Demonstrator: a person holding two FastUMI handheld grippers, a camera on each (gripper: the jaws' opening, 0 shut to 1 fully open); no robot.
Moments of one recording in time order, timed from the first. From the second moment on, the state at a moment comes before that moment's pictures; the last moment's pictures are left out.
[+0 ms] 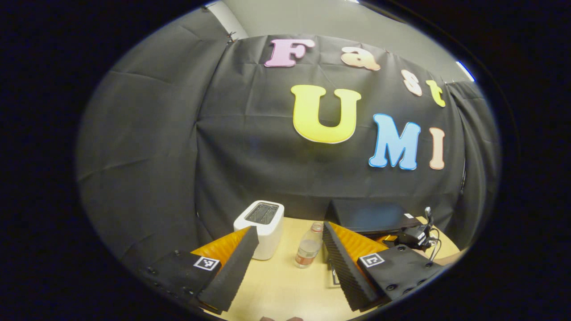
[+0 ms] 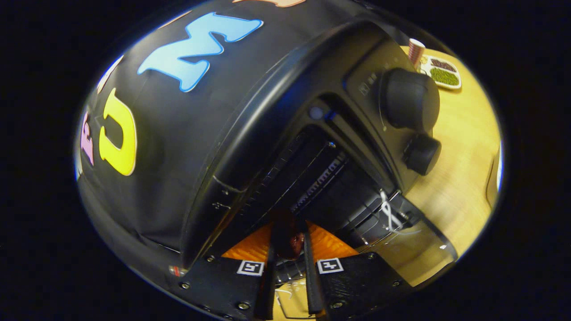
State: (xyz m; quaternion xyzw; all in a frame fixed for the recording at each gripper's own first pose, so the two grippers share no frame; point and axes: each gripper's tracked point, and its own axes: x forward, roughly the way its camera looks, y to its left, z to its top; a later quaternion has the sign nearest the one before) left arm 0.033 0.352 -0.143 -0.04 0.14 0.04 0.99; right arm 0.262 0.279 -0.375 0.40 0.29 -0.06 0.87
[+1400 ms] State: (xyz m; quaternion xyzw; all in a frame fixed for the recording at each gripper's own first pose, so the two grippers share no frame) left arm 0.059 0.106 -0.062 -0.03 0.05 -0.05 1.00; right arm 0.087 0.111 -0.058 0.03 0.02 0.00 1.00
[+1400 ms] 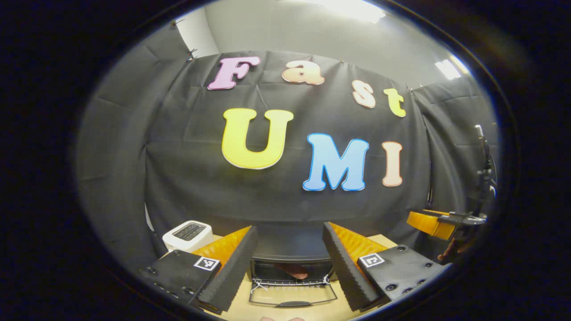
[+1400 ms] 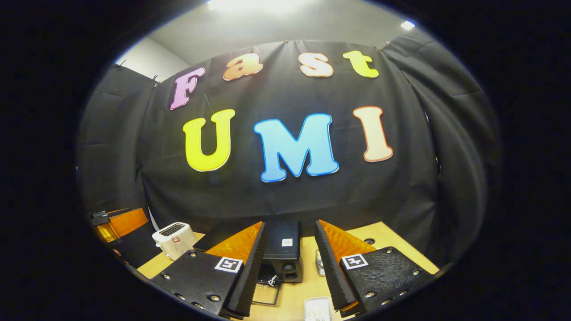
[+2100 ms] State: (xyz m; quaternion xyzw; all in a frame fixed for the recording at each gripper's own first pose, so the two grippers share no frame) left arm 0.062 0.049 -0.207 -0.01 0.25 -0.06 0.97; right arm 0.068 0.070 -0.014 0.03 -0.02 0.00 1.00
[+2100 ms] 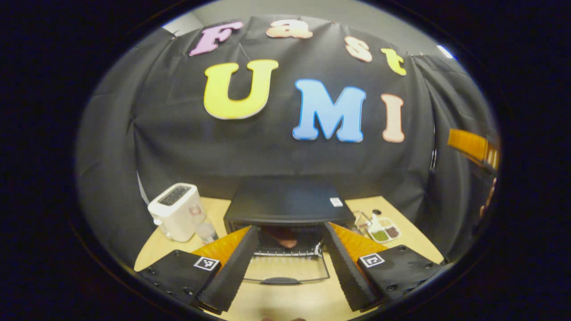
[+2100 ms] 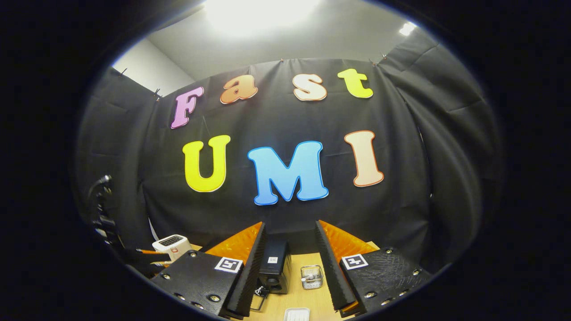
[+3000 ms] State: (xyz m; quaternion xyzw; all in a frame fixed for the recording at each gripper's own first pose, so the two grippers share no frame) left arm 0.019 0.063 -0.438 0.03 0.54 -0.07 0.84; right arm 0.054 0.022 -0.042 0.02 0.02 -0.05 1.00
